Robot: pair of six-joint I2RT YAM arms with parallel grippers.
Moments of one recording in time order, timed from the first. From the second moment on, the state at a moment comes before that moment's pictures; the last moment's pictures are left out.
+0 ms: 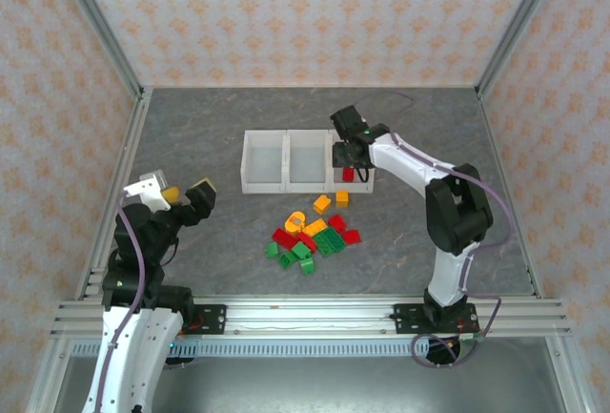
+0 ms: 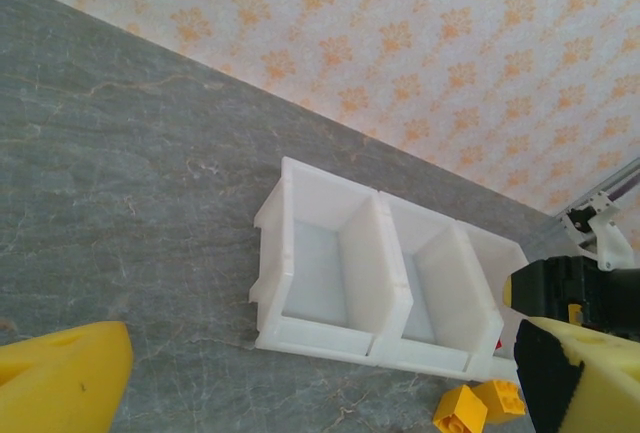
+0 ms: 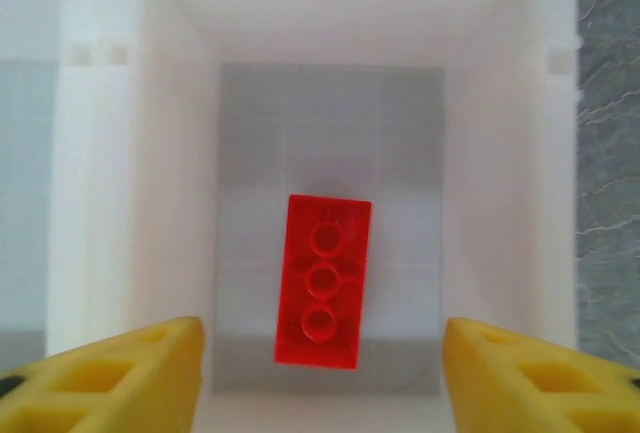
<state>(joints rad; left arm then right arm) 0.00 0.35 0.55 -0.46 0.15 -0.50 0.51 1.84 1.43 -0.69 0.21 0.45</state>
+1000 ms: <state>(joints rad) -0.03 0.36 0.54 -0.45 0.19 -0.50 0.73 1.56 1.03 -0.68 -0.03 0.65</state>
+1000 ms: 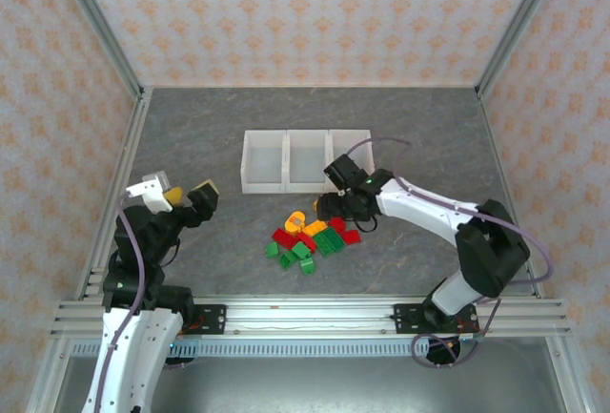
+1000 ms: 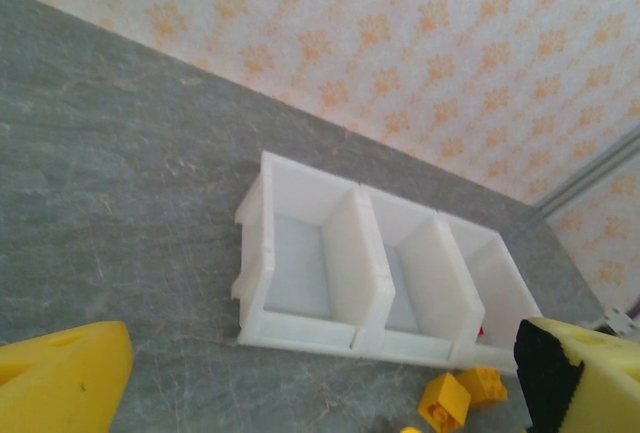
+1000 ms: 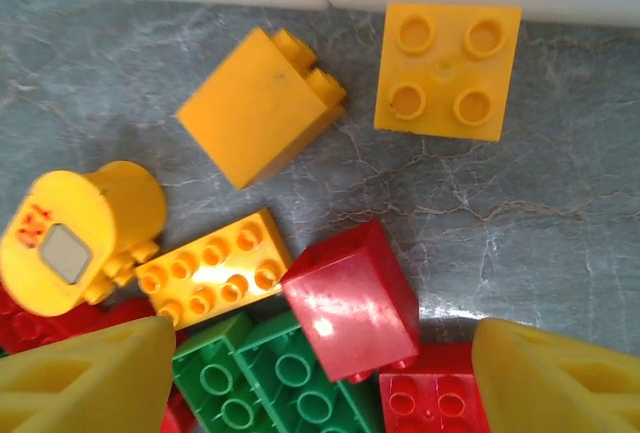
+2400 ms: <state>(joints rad) -0.52 0.55 0.57 -0.50 0.14 -0.49 0.72 1.56 1.10 -0.75 0.08 0.62</state>
